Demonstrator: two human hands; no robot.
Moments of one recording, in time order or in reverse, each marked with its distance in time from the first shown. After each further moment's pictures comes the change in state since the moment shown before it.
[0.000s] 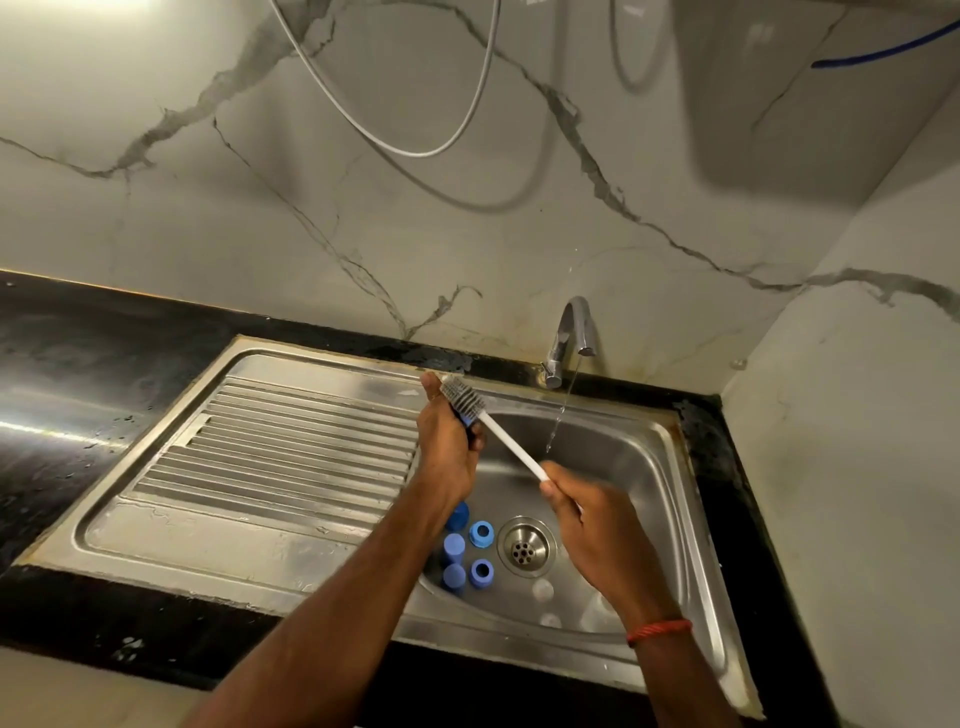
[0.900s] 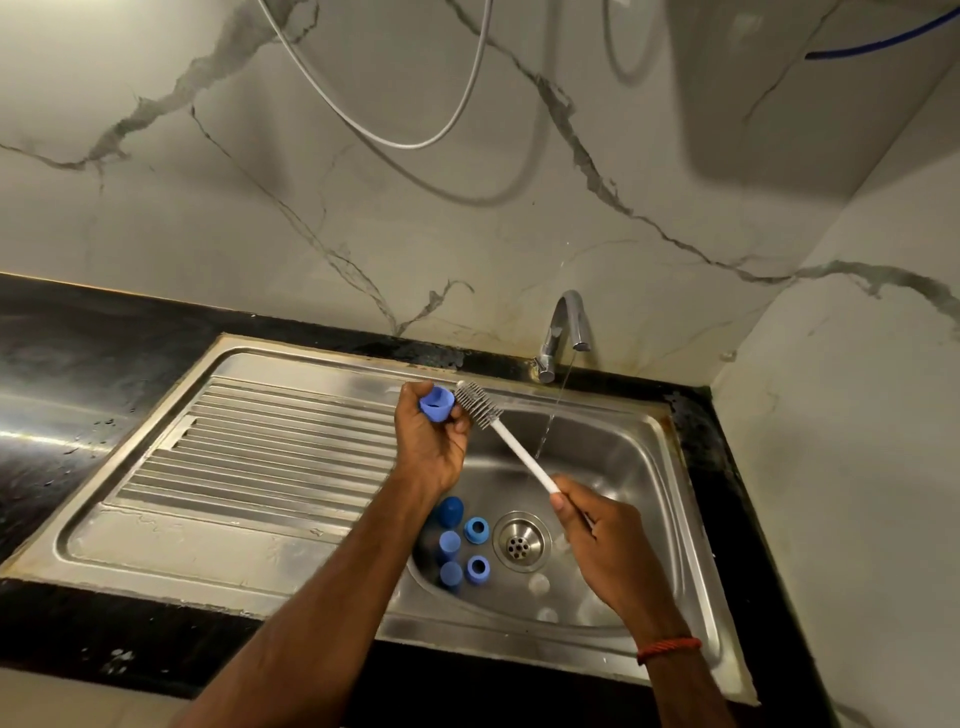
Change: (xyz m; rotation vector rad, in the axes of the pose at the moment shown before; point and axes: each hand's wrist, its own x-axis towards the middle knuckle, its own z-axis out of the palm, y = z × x) left_hand 0.014 0.011 -0.016 -0.456 -0.146 -0.132; right_hand -0.013 0.011 0.004 0.100 0.010 0.092
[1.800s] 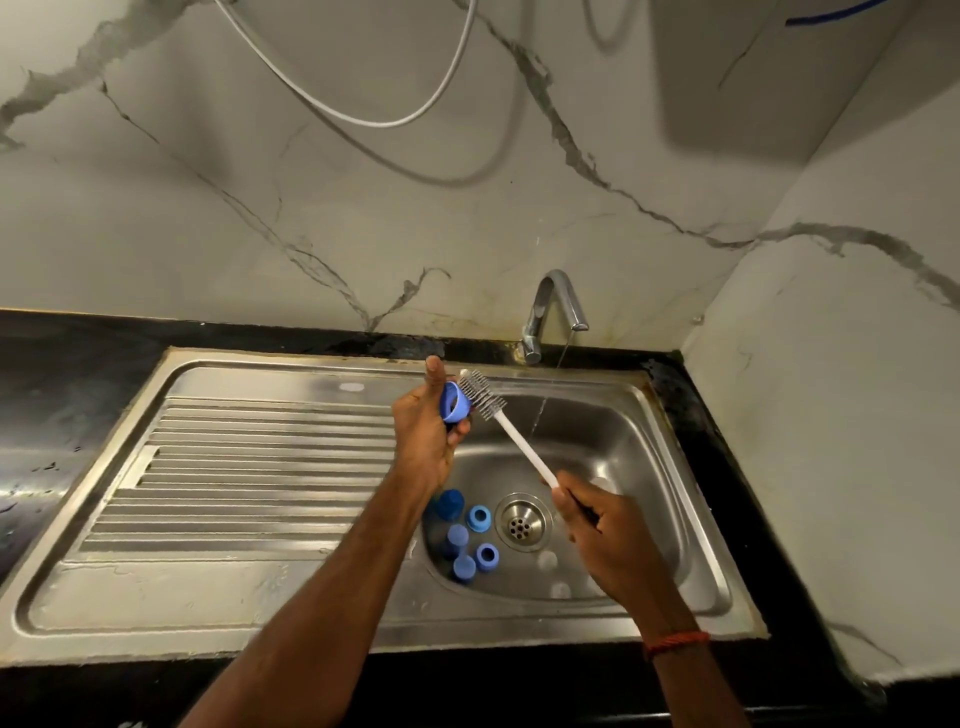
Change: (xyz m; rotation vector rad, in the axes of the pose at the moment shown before) left_hand 0.010 0.026 -0.011 0.584 -0.047 0.124; right_hand -0.012 -0.036 0.036 0.102 0.101 0.132
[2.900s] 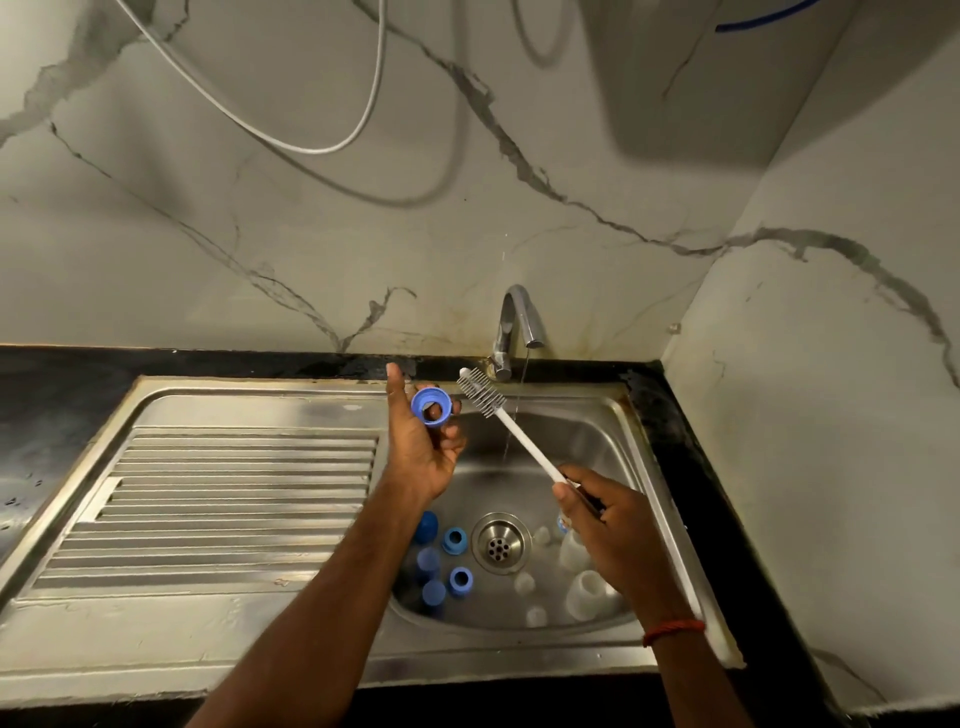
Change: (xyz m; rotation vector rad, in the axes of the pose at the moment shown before) left_hand 0.017 -0.024 0.047 -0.268 -0.082 -0.232; right_hand 0.035 0.050 -0.052 0.044 0.092 -0.047
